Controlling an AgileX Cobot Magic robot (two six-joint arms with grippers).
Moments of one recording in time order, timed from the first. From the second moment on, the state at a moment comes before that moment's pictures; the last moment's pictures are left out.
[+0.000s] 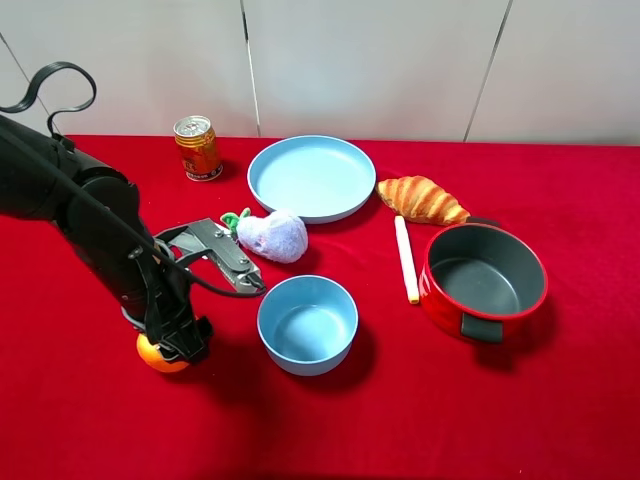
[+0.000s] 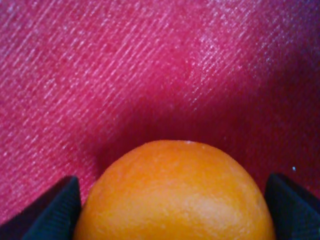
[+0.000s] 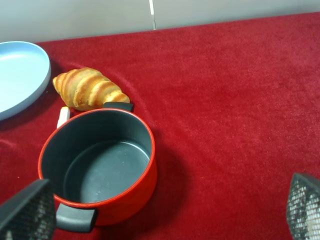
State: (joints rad) left arm -0.61 1.75 -0.68 0.02 0.38 0.26; right arm -0.10 -0.01 -0.50 0.11 1.03 -0.04
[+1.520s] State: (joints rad) left arm -0.61 1.59 -0.83 0.02 0.70 0.25; right arm -0.10 -0.01 -0.50 0.11 1.03 -0.04
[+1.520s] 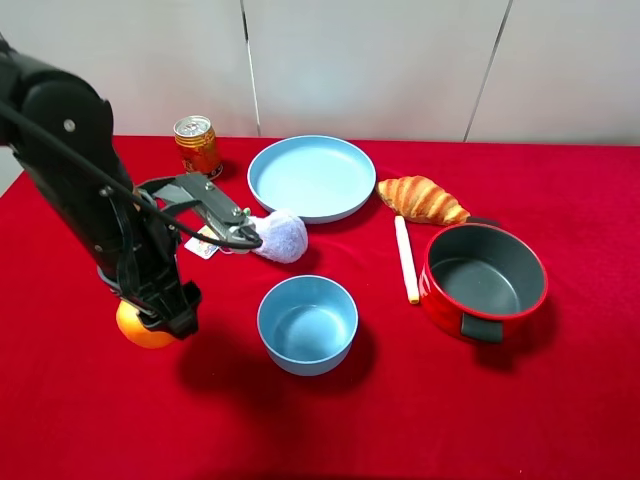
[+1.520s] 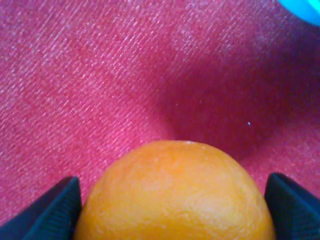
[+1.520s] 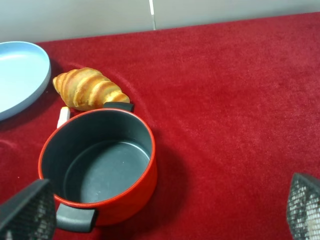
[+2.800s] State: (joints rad) left arm -0.74 1.66 -1.14 -0.04 0.93 0.14; right arm -0.10 -0.01 -0.50 0.11 1.03 -0.04
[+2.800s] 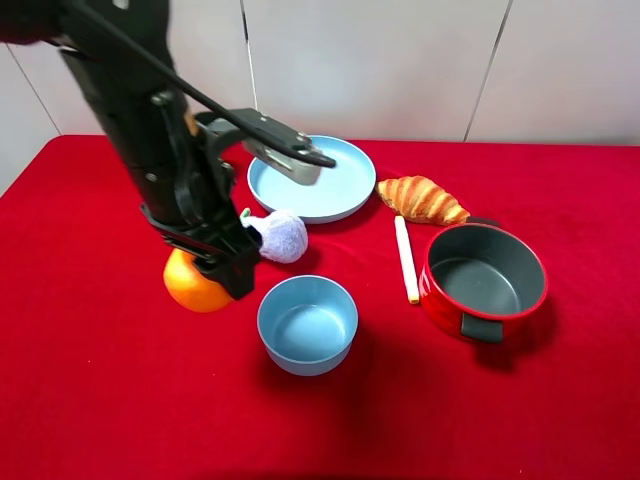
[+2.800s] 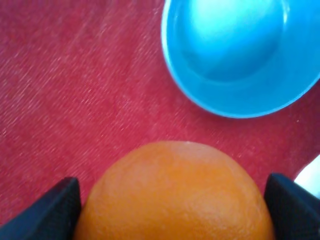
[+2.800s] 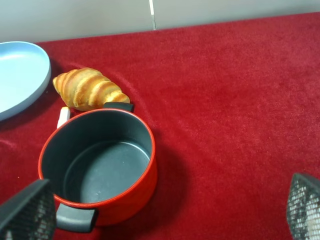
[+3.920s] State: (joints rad) left arm -0.90 1.93 -1.34 0.00 0.88 0.14; right arm -0.10 -0.01 -0.50 0.11 1.03 -0.04
